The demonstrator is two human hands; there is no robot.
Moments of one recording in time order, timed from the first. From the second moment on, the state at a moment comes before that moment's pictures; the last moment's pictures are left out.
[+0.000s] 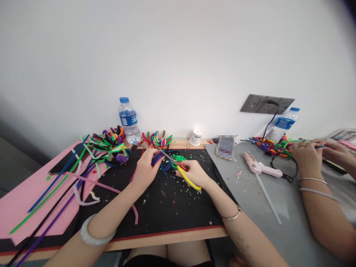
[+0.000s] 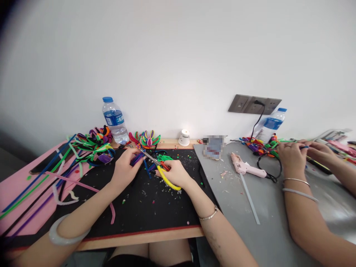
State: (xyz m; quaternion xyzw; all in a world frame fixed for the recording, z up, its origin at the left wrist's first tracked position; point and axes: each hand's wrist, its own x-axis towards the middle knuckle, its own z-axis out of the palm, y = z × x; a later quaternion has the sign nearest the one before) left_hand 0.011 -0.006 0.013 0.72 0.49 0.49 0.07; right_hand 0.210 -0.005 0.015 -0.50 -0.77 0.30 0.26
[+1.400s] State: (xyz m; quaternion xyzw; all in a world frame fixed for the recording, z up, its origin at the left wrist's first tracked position) left_hand -0.001 0.001 0.014 0.44 0.30 0.49 0.69; right_hand 0.215 -0.001 0.015 -0.47 -0.81 0.23 0.27
